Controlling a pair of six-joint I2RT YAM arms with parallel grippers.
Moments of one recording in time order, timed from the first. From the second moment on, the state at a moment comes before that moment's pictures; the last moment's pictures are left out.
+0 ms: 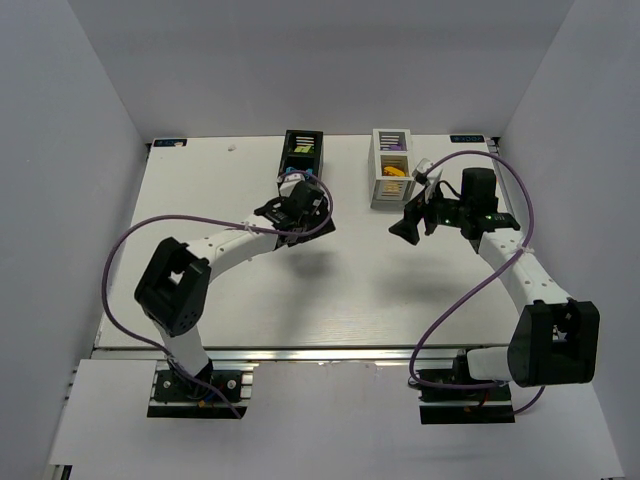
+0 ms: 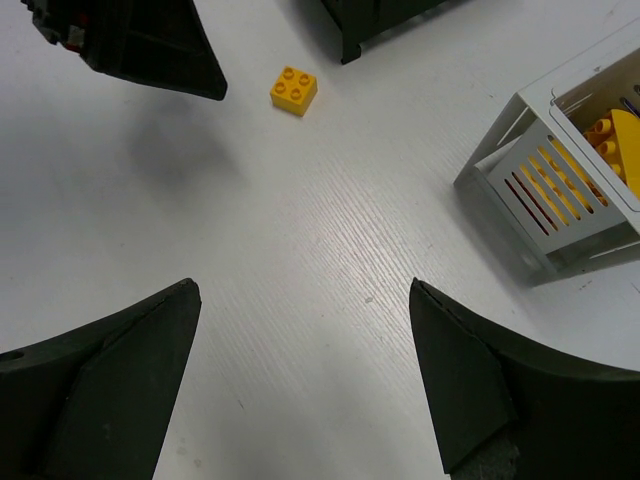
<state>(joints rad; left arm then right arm) -0.68 1.73 1.22 -0.33 -0.25 -0.87 0.11 1.33 0.97 -0.27 -0.84 -0.45</state>
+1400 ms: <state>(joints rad) -0.72 2.19 1.60 -0.44 -0.63 -0.92 0.08 1.34 0.96 -0.24 -0.80 -0.43</state>
